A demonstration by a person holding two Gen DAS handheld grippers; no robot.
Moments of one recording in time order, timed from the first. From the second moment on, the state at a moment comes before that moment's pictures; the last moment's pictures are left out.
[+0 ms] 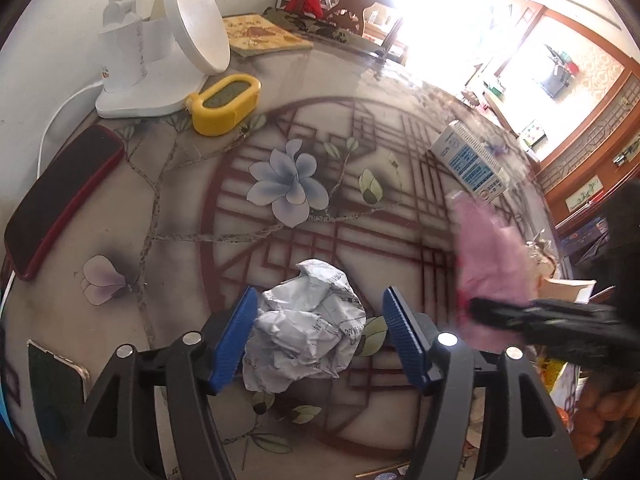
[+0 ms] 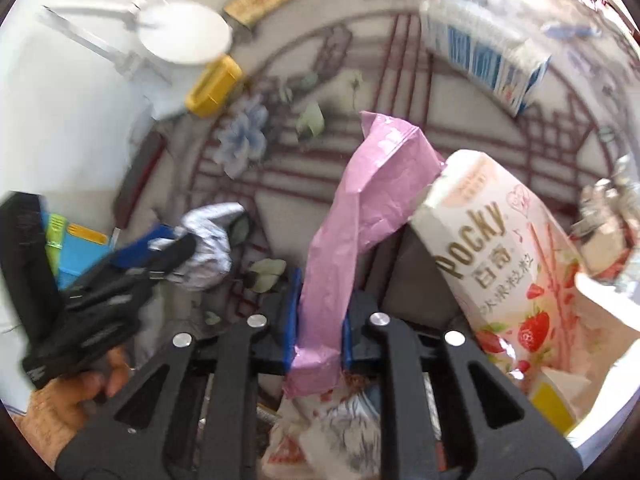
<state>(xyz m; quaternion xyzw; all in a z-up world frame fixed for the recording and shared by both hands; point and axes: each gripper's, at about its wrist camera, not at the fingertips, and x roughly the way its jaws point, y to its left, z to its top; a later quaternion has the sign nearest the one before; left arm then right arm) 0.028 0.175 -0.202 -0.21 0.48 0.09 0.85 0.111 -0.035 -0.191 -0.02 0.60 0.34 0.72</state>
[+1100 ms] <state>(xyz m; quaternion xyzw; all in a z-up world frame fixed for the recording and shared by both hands) 0.019 0.069 -0.067 -0.15 0.37 -0.01 0.92 0.038 -0.151 -0.063 0.04 0.44 0.28 0.85</state>
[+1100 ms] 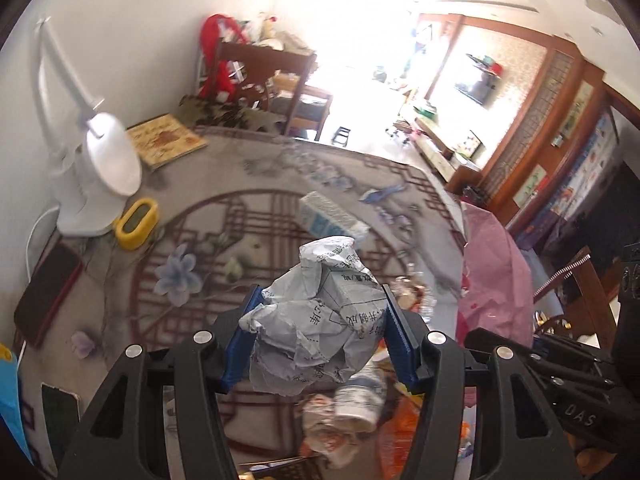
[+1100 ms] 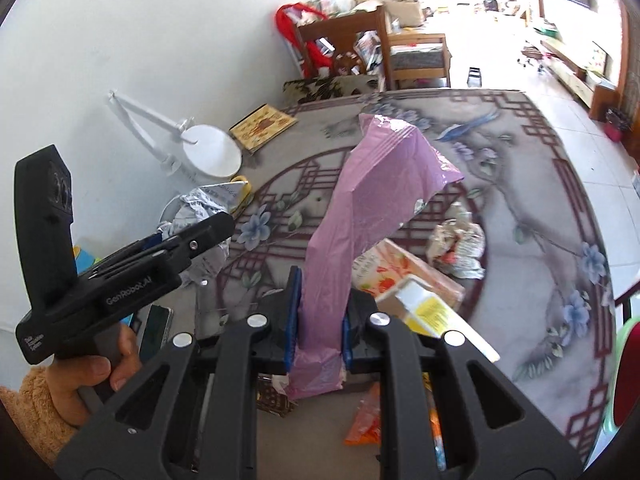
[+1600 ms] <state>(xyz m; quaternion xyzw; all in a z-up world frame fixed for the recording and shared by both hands) 0.023 0.007 -0.055 -0.12 0.38 -0.07 0.92 0.022 -0.206 -0.049 0.08 0.41 0.24 0.88</state>
